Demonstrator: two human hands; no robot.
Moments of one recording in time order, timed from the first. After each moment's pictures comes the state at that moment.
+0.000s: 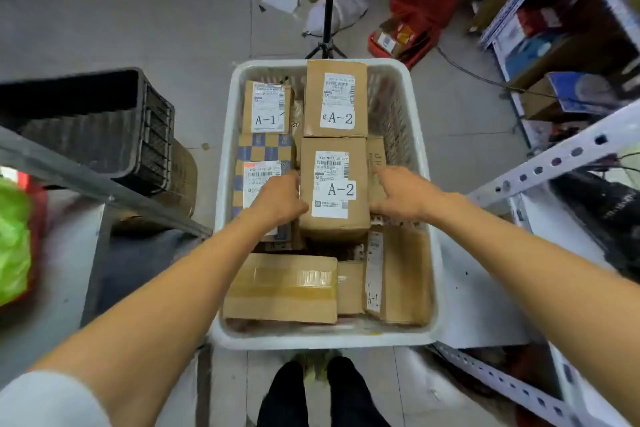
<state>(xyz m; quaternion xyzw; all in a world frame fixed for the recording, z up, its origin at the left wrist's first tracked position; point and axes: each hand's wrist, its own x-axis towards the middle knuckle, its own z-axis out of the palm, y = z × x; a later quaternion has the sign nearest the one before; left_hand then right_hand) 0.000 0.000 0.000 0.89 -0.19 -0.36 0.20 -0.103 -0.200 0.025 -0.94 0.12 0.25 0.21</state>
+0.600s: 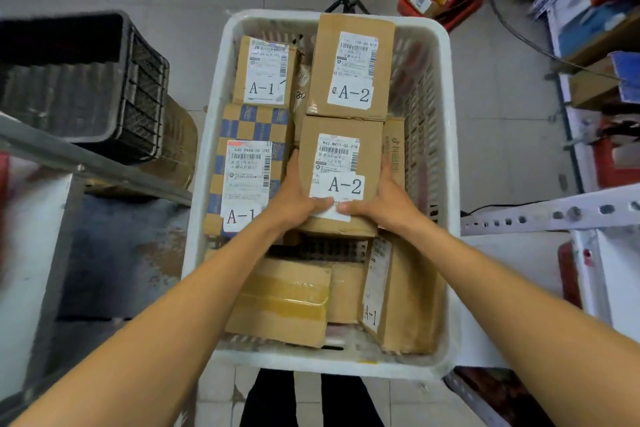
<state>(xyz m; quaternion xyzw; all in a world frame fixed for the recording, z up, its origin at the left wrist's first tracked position) -0.013 -0.027 -0.070 0.78 -0.05 -0.41 0.47 -0.089 -0.194 -0.088 -0.78 0.28 0.17 0.53</state>
